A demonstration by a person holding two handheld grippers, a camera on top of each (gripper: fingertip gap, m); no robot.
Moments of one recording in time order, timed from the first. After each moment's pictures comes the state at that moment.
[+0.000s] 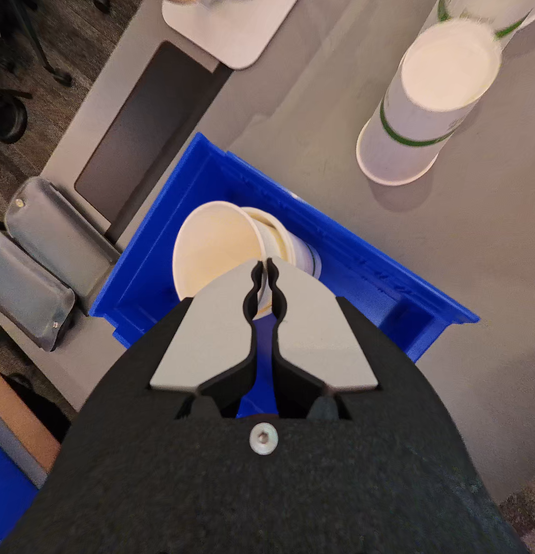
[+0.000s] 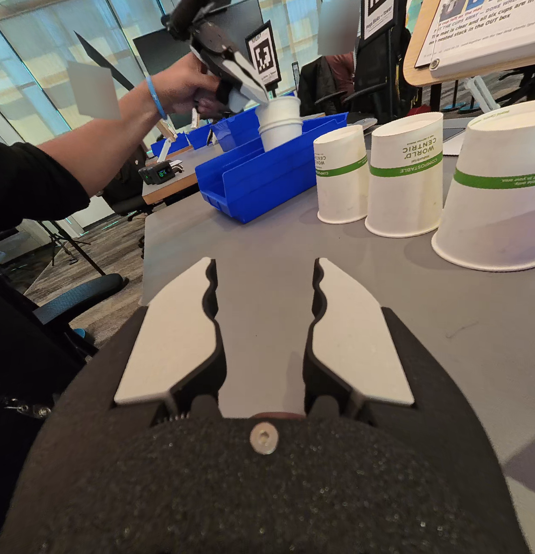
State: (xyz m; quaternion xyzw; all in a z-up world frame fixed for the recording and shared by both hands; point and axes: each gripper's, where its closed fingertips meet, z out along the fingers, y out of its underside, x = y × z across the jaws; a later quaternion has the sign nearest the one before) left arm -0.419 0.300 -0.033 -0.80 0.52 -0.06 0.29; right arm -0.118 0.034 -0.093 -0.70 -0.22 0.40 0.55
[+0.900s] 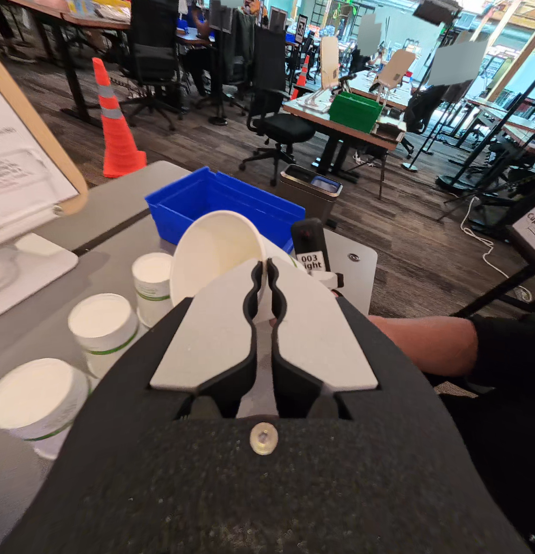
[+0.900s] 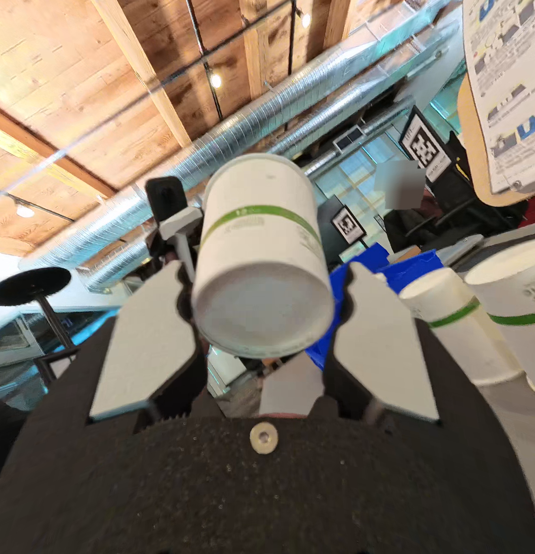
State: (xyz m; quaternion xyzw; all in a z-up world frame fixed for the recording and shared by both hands) left arm -0.160 0.074 0.092 -0.65 0.45 -0.44 0.42; right arm -0.138 0.083 0.030 -0.48 -0.03 0.65 0.58
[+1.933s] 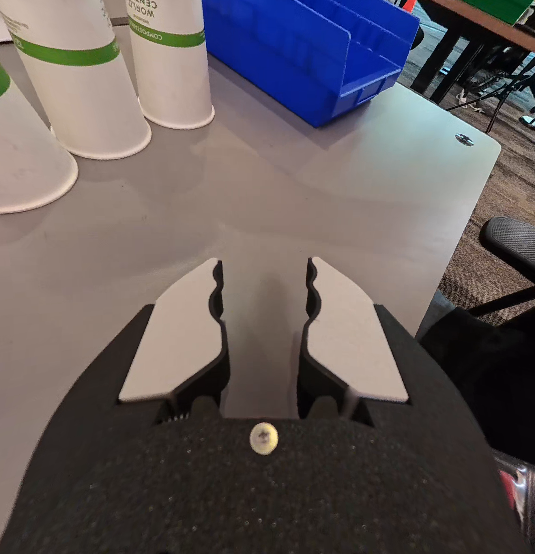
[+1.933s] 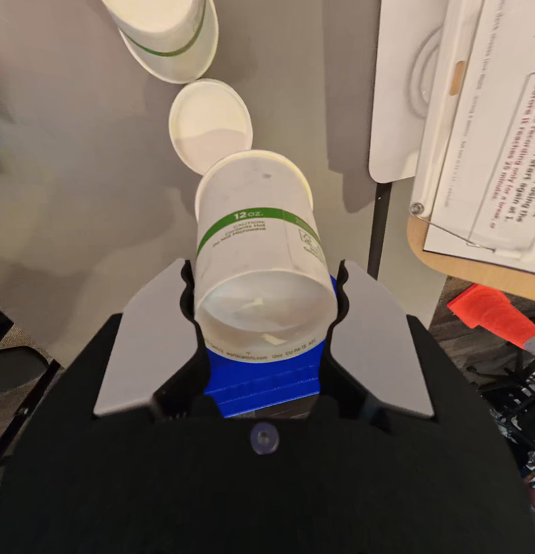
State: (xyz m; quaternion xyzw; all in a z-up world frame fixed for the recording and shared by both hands) left arm -0.225 0.029 -0.139 -0.76 0.39 -0.34 0.39; right arm -0.082 0.254 0.004 -0.82 -0.56 -0.08 0.05
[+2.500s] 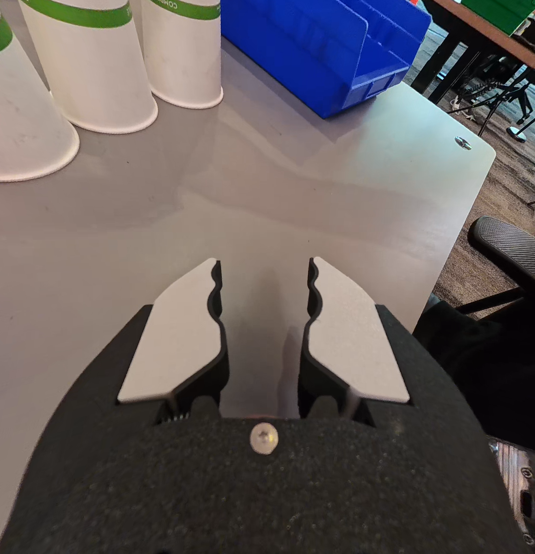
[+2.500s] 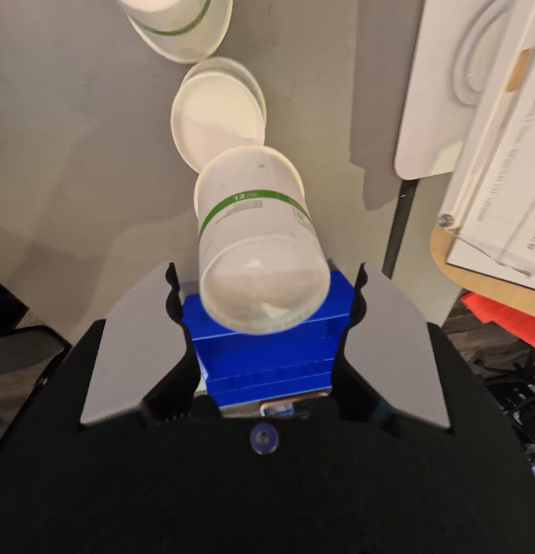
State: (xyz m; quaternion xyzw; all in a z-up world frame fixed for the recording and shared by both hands) left arm -0.236 0.033 -0.147 -0.77 0.38 -0.35 0.37; right arm -0.088 0.254 -0.014 -0.82 -0.57 -0.08 0.00
